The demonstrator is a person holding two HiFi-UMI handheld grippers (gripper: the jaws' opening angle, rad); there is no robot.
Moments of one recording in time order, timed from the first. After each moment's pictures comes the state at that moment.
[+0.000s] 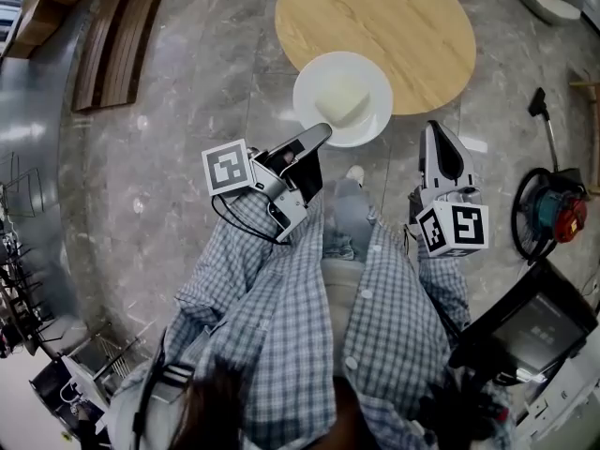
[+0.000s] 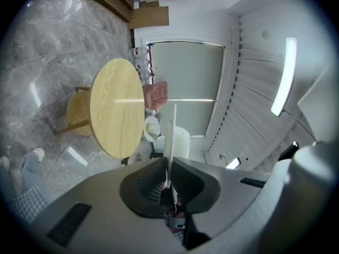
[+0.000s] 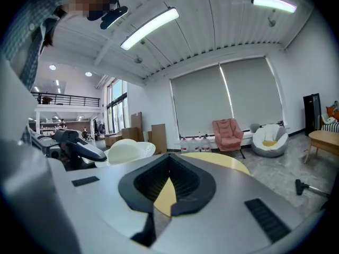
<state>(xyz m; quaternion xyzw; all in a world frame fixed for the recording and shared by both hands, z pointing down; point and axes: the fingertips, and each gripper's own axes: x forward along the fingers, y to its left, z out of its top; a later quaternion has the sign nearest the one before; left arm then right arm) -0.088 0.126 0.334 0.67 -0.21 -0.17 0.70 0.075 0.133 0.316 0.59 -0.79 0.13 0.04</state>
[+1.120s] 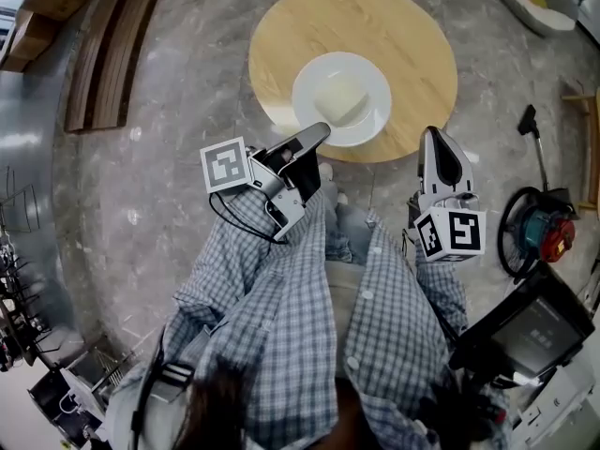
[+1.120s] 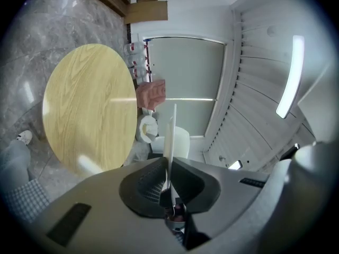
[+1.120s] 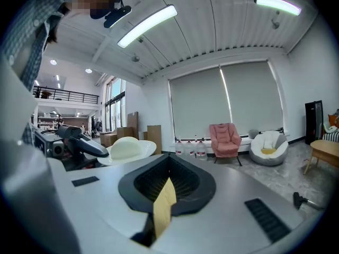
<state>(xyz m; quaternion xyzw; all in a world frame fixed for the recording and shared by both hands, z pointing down) -0.028 0.018 0.328 0.67 -0.19 -0.17 0.70 0.136 0.036 0.310 0.60 -0.79 0.10 0.05</state>
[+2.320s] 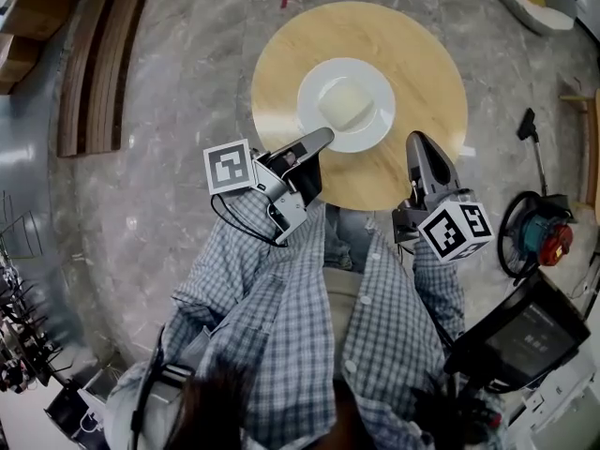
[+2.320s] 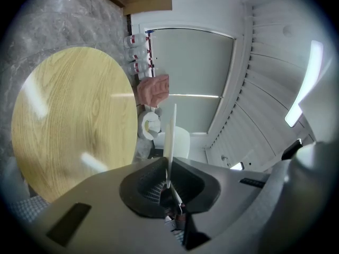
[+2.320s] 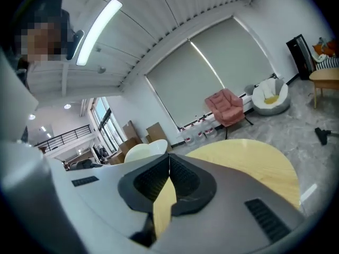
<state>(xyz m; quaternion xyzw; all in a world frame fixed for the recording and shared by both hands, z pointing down) -0.036 -0.089 0.351 0.66 -0.17 -0.13 0.72 0.104 -0.067 0.340 0.57 -0.76 0.31 -0.06</state>
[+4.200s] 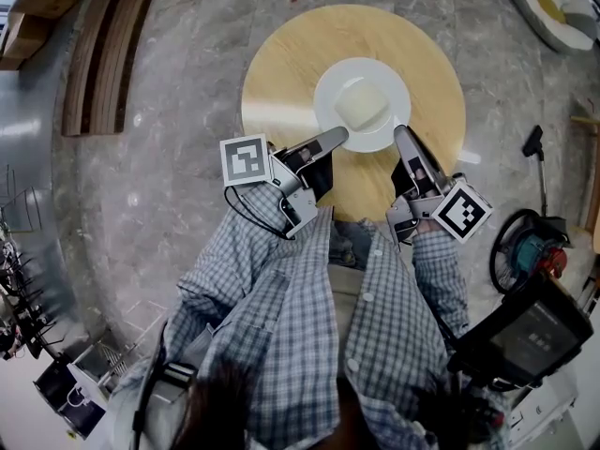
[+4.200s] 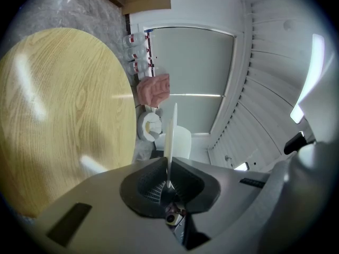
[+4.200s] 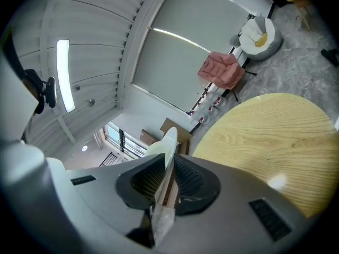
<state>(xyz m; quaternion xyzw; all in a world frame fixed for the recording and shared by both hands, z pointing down) 0.018 -0.118 0.368 0.66 -0.18 -0.13 0.71 0.116 -0.121 0.362 0.43 -0.74 0.50 -0.16</state>
